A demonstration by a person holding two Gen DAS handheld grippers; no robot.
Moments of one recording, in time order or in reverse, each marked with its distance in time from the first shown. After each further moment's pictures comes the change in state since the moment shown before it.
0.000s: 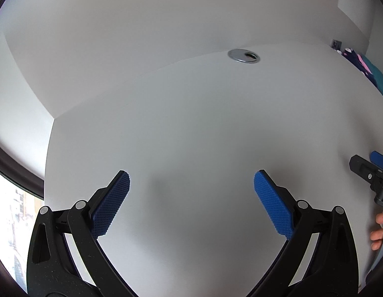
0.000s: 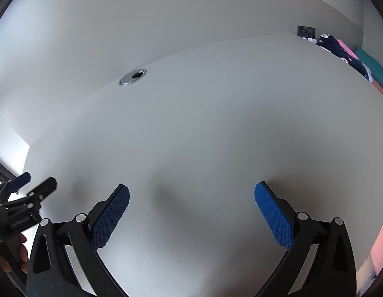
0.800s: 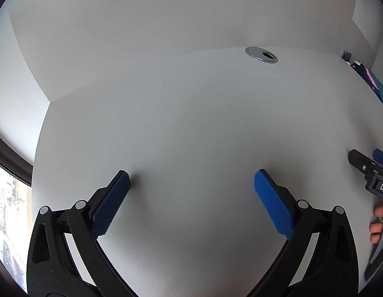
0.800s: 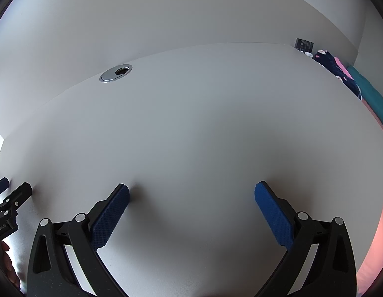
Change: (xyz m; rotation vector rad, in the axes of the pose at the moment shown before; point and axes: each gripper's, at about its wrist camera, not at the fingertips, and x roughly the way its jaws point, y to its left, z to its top) left arm 0.016 0.018 -0.004 -0.079 0.016 -0.019; right arm 0.028 0.004 0.019 -0.071 -0.002 -0.138
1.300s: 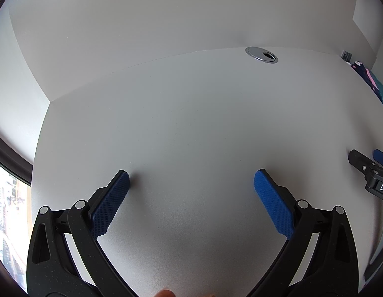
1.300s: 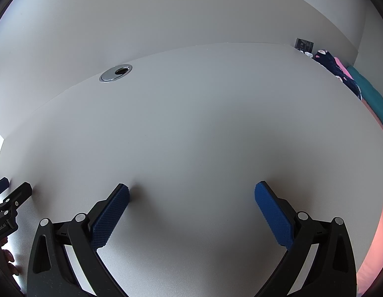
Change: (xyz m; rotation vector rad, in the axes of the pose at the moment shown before) left arm -0.001 0.003 0.001 0.000 0.000 -0.001; right arm 0.000 -0.001 -0.001 0.000 0.000 0.001
